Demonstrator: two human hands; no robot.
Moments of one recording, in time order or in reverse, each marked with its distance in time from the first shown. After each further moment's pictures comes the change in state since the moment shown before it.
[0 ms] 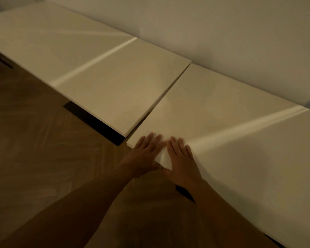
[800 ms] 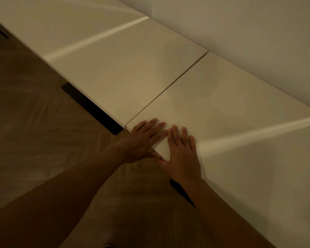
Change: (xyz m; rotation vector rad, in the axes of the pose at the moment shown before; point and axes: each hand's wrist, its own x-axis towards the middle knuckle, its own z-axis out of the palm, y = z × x) left_hand 0.025 -0.047 0.020 -0.052 0.139 0.096; right_hand 0.037 -0.002 0.021 -0.111 0.120 0.004
